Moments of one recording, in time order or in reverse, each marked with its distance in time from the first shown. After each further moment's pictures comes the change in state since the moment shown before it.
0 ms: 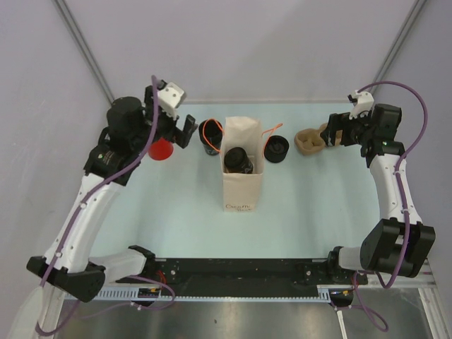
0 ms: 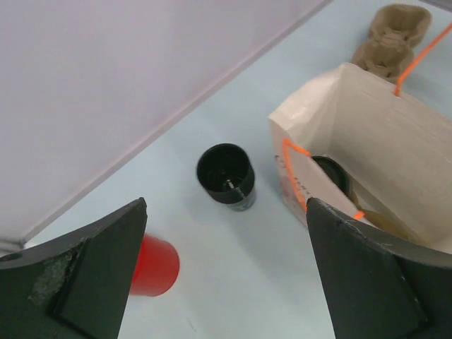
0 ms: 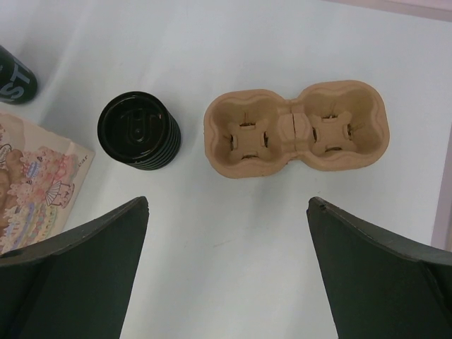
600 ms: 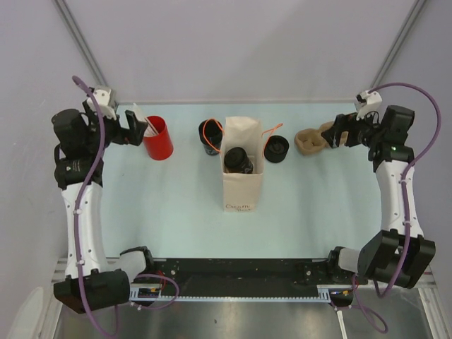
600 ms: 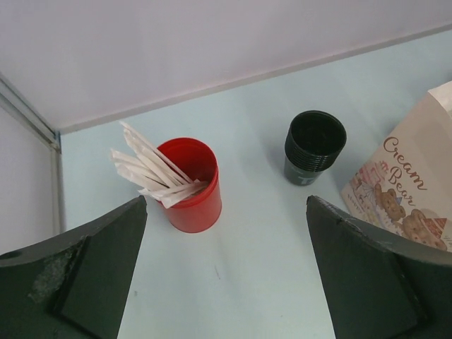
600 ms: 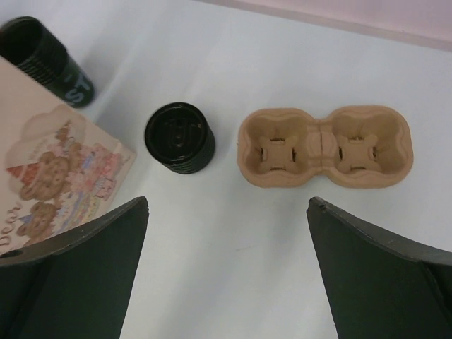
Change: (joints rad) left arm 0.645 -0.110 -0.156 0.059 0.349 -0.133; right arm -0.058 -0.051 -0.001 -0.013 -0.175 0.007
